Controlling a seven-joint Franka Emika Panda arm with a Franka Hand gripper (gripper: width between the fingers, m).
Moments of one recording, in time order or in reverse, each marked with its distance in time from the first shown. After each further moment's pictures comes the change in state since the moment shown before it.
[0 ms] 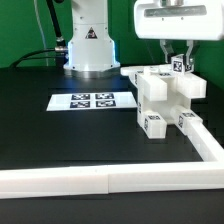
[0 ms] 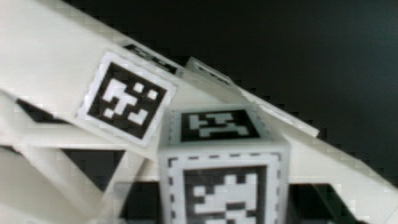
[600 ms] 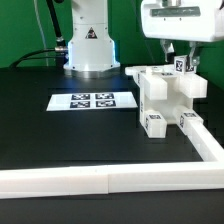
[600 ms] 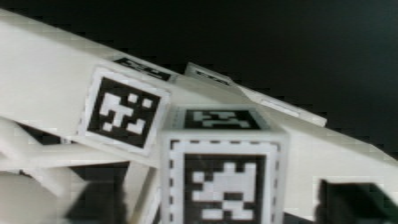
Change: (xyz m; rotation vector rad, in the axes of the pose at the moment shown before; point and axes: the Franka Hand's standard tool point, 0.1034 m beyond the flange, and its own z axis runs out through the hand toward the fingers) arm -0.003 0.000 0.000 0.000 -0.008 0.108
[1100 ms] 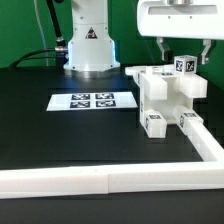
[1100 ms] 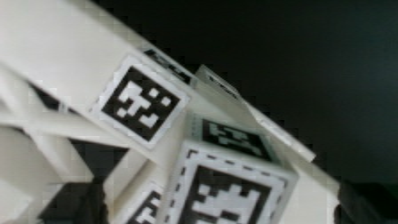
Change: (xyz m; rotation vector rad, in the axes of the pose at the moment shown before) arm -0.008 -0.003 -0.003 -0.048 0.020 -0.351
